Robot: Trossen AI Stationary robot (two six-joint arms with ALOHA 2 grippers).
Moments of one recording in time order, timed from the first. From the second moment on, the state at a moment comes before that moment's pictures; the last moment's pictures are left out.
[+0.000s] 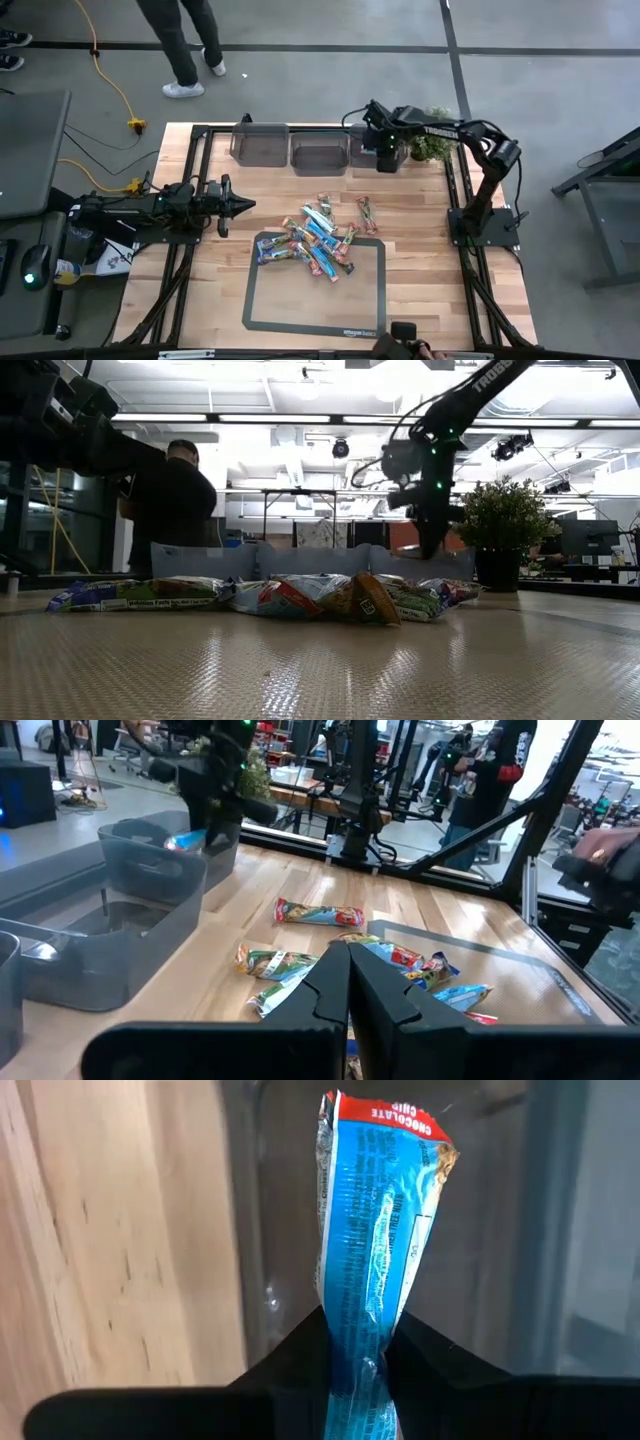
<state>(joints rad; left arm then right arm) 0.01 0.06 0.02 0.01 -0.09 -0.19 -0.69 1.79 1.25 -0.80 0.07 -0.63</state>
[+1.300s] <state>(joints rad) 0.01 0.06 0.02 0.01 -0.09 -0.19 -0.67 1.75 1.59 -0.90 0.15 0.10</state>
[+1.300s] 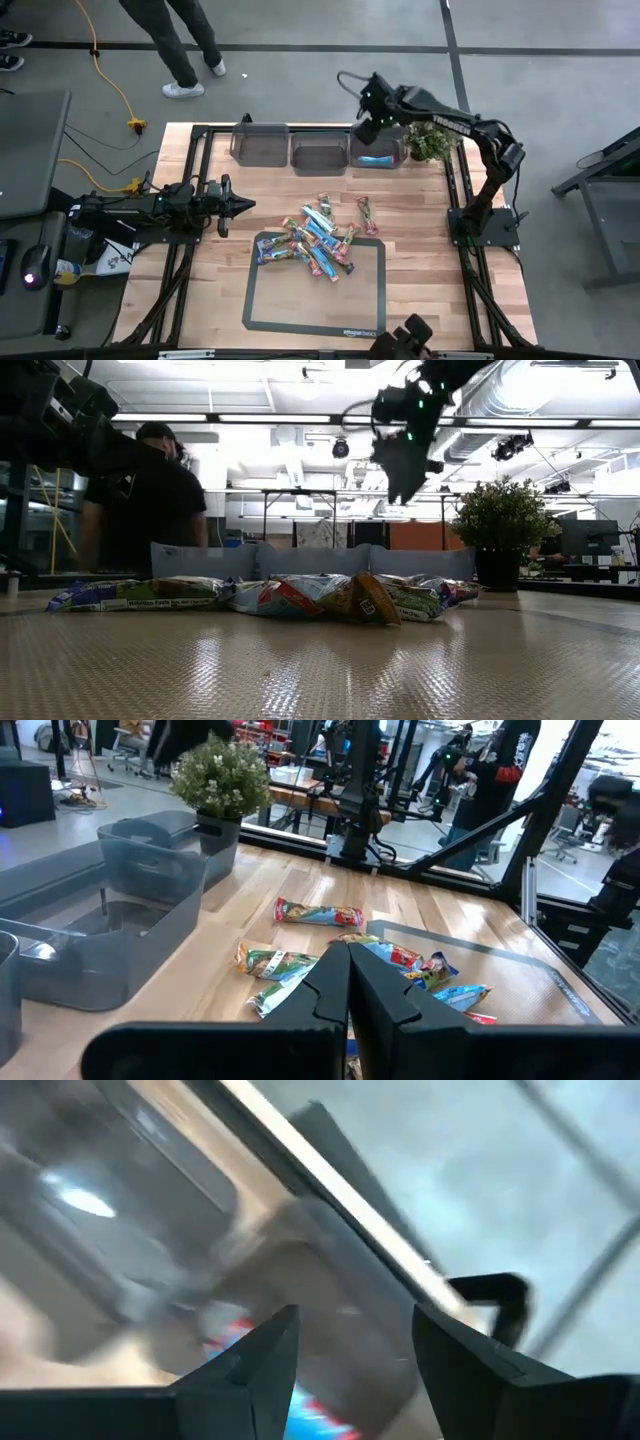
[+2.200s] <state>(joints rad) 0.01 0.06 0.02 0.01 -0.09 -0.22 -0.30 1.75 1.53 -1.26 -0.27 0.59</state>
